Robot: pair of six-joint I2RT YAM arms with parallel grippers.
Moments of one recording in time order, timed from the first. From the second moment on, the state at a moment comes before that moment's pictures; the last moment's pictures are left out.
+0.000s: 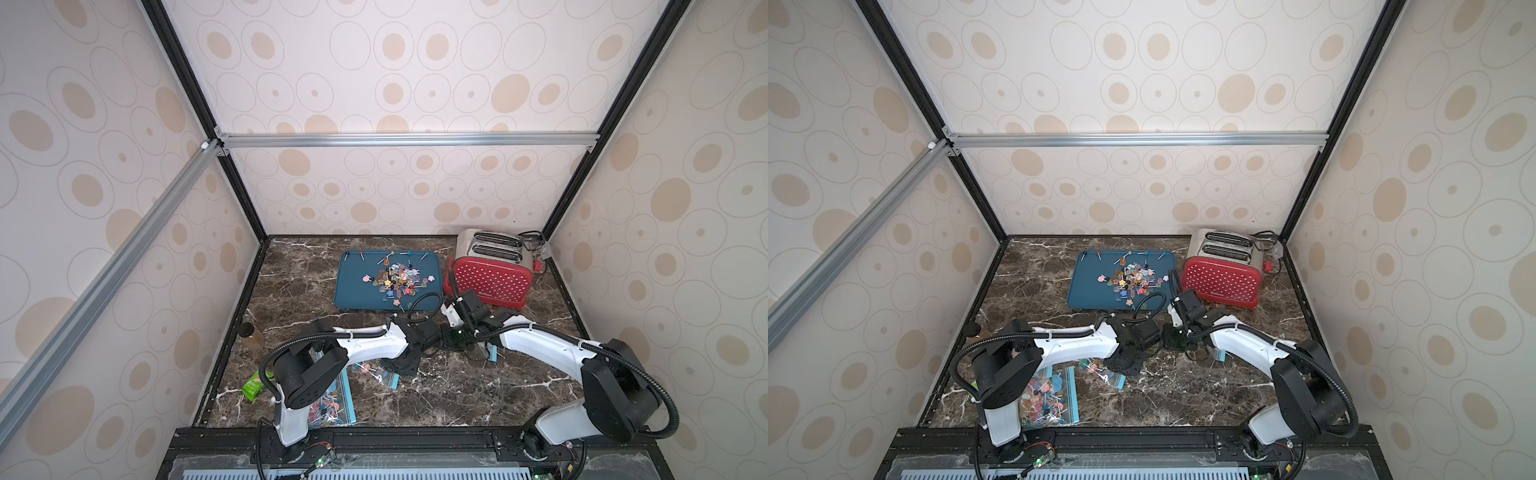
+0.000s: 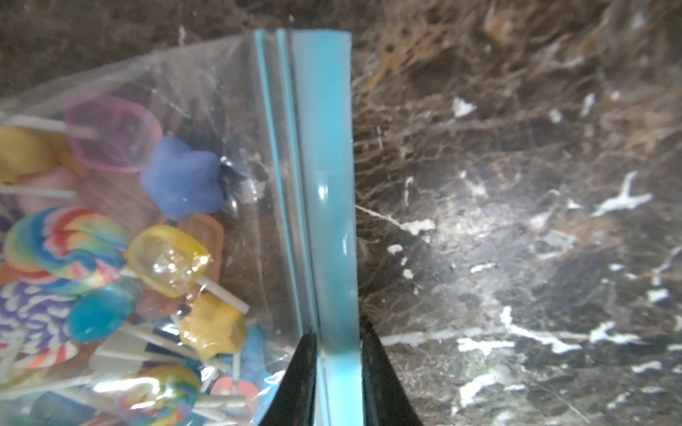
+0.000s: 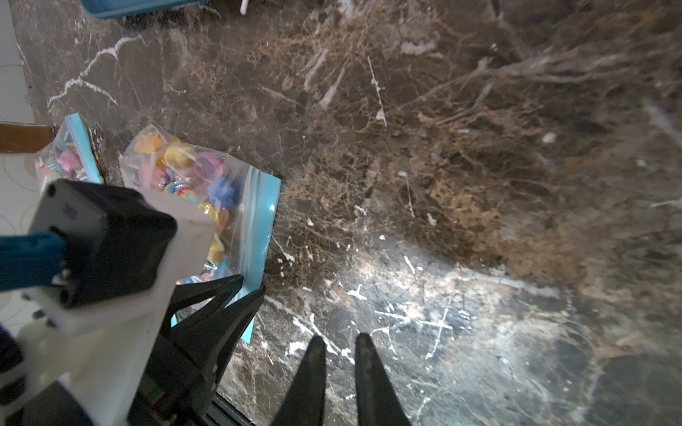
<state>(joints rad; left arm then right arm) -1.01 1.87 1.20 -0.85 -0.15 -0.72 0.57 1.46 0.85 -0.50 -0.32 0.60</state>
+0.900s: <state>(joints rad) -0.96 1.85 1.16 -0.81 -0.13 -0.68 0.55 1.46 0.83 -0.49 -0.32 0.60</state>
